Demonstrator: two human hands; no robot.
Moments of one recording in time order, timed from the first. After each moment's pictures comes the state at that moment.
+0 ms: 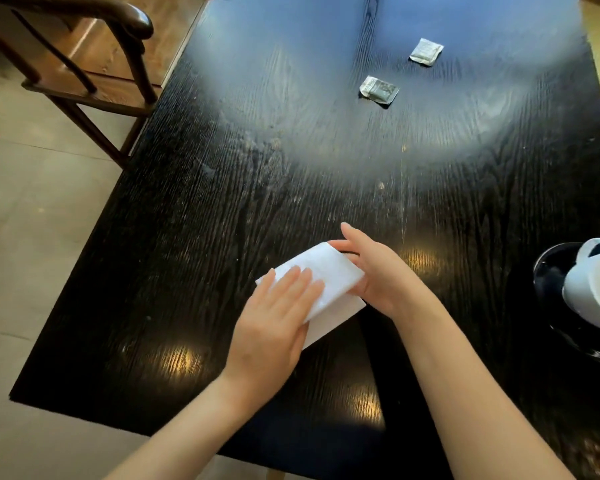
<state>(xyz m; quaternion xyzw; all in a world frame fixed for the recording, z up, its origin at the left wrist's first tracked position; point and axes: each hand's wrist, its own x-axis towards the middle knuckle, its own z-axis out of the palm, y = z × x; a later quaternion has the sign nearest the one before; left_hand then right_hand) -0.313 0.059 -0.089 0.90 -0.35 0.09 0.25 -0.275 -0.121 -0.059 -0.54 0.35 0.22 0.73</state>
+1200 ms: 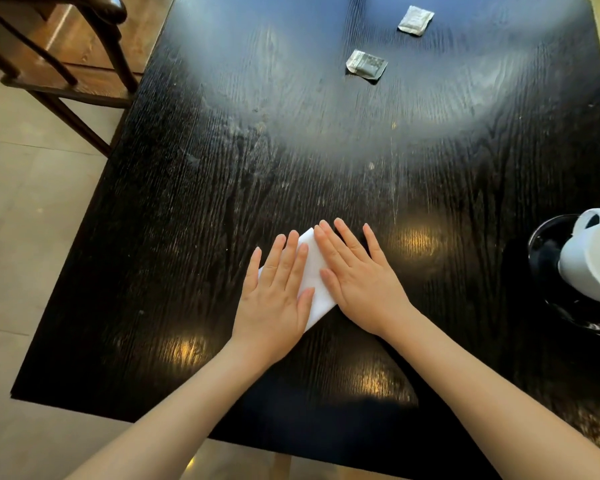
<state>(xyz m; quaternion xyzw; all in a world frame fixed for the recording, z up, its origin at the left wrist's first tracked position) -0.303 0.041 -0.118 0.95 -0.29 -0.06 0.02 -0.320 -0.129 -0.119 -0.99 -0.07 0.08 0.07</state>
